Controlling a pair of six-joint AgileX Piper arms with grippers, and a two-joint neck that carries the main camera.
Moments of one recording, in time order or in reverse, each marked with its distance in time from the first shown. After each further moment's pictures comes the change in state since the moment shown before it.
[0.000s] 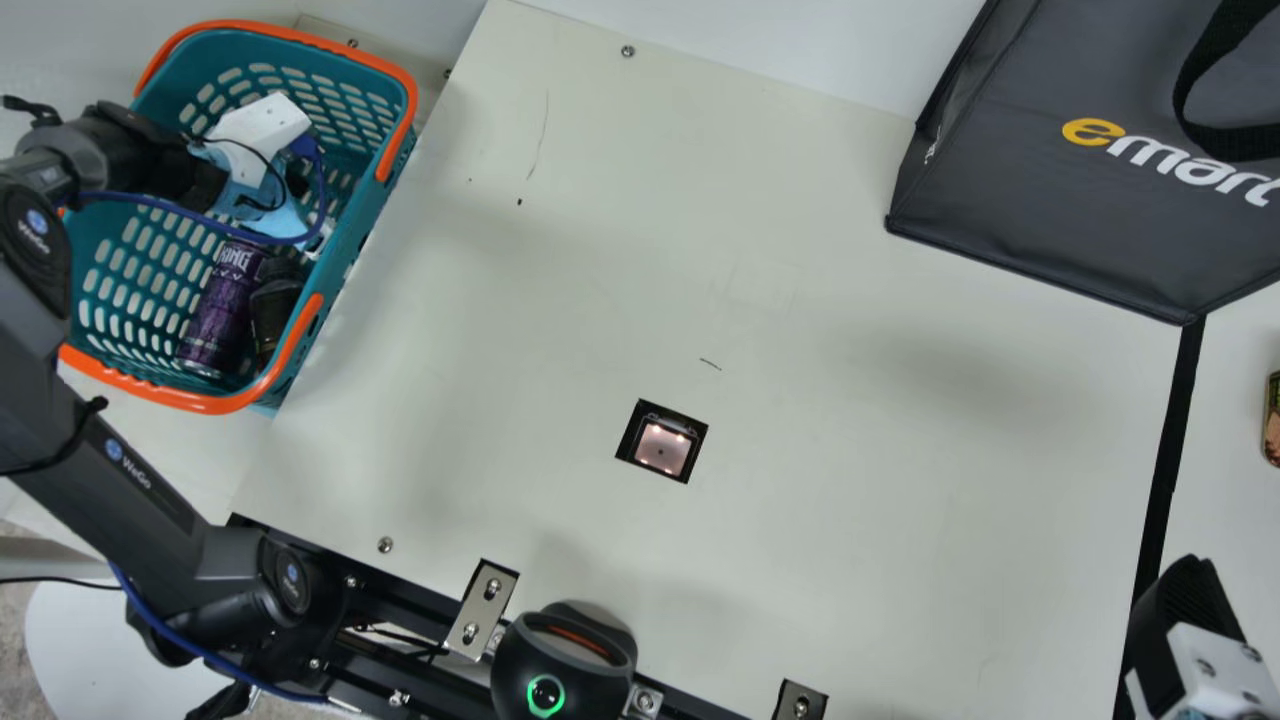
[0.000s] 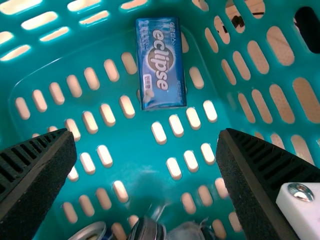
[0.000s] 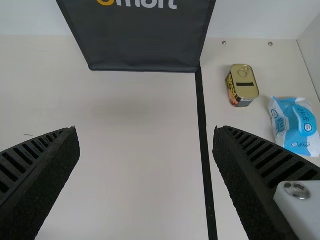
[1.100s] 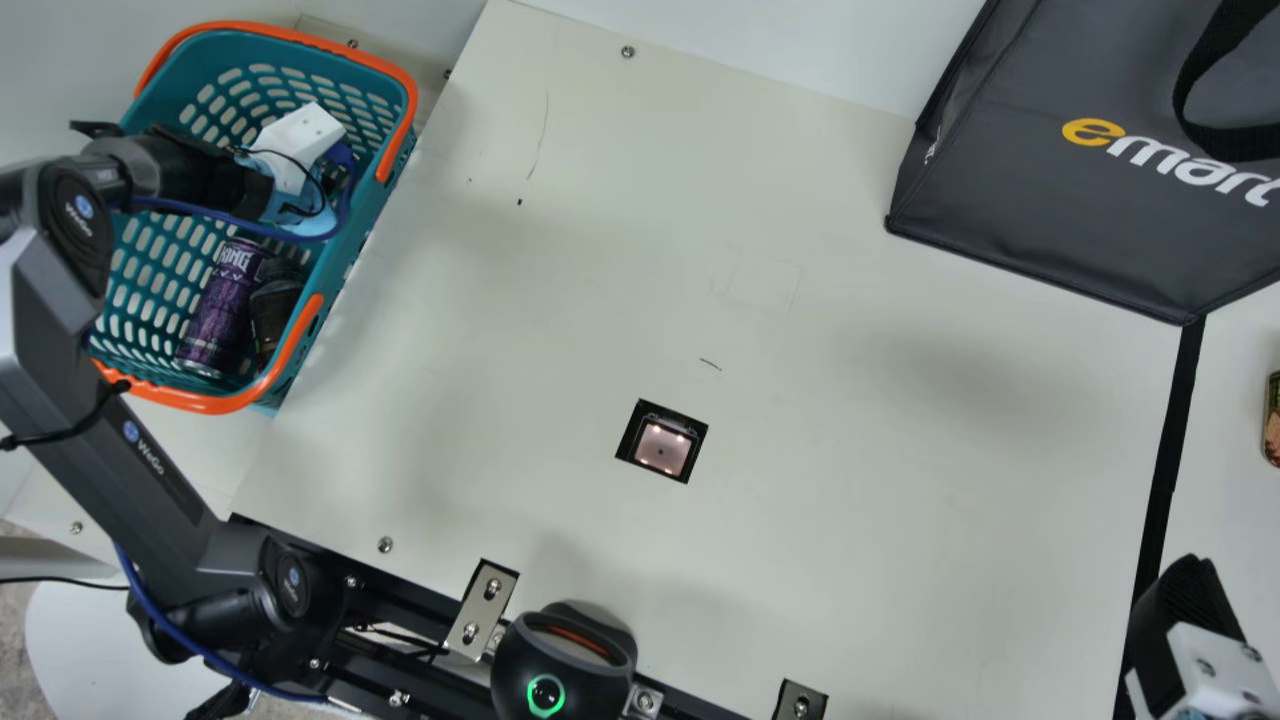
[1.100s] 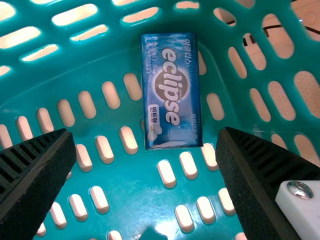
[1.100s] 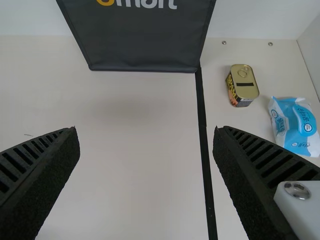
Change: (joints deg) left arm -3.3 5.5 0.7 -10.1 -9.1 6.8; right arm 0.0 0.0 0.0 0.0 -0.1 0.0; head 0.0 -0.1
